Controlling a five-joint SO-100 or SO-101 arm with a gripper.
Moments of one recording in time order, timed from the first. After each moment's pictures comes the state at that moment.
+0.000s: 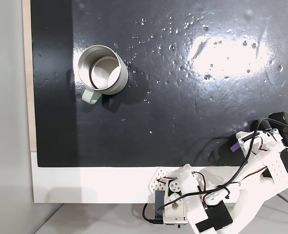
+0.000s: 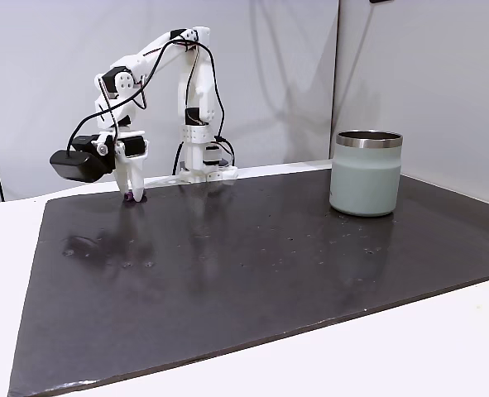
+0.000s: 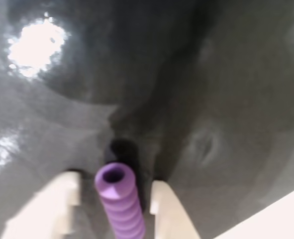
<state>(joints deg) 60.2 92.9 119.6 61.9 -89.5</state>
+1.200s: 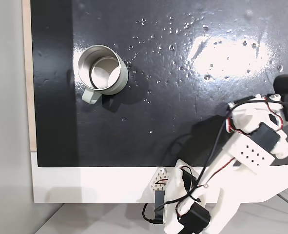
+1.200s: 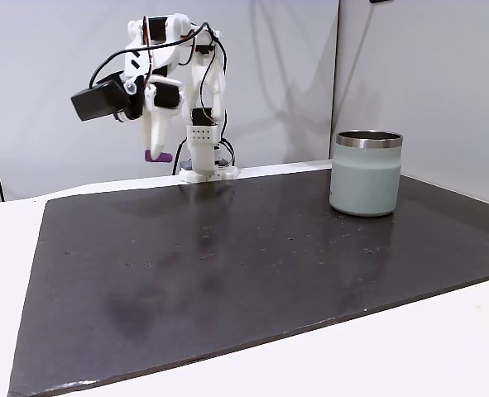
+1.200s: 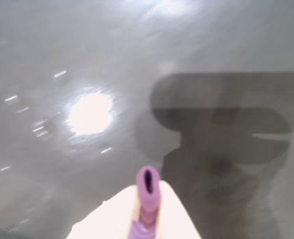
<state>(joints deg) 31.8 108.1 104.9 73.8 -52.8</state>
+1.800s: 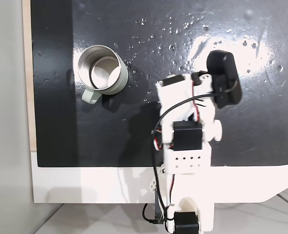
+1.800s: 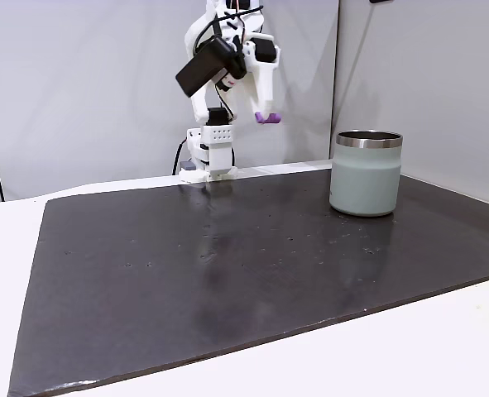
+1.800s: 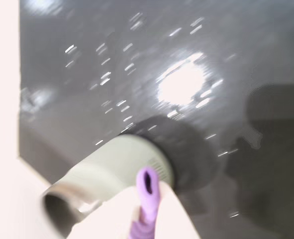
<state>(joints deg) -7.3 116.9 97.6 76.3 -11.2</state>
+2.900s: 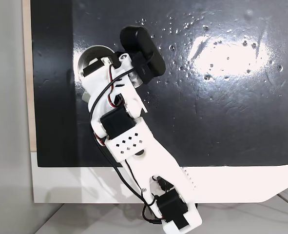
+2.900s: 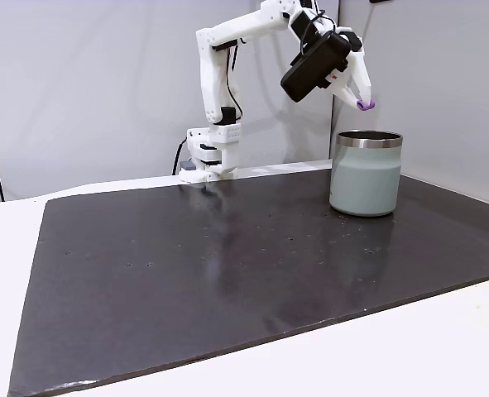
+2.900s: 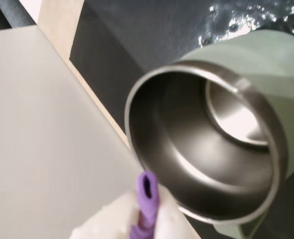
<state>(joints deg) -32.9 100.2 85.4 61.2 1.8</state>
